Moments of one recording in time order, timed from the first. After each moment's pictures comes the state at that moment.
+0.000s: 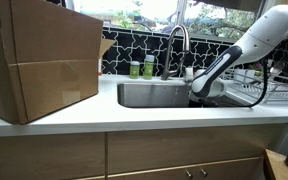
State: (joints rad) arm -0.43 0.58 0.01 -2.08 0.19 2.62 -0.40
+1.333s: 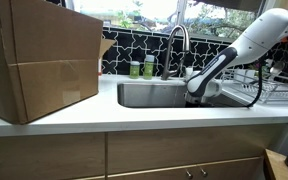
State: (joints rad) arm -0.43 0.62 0.04 -2.01 0.20 2.54 -0.42
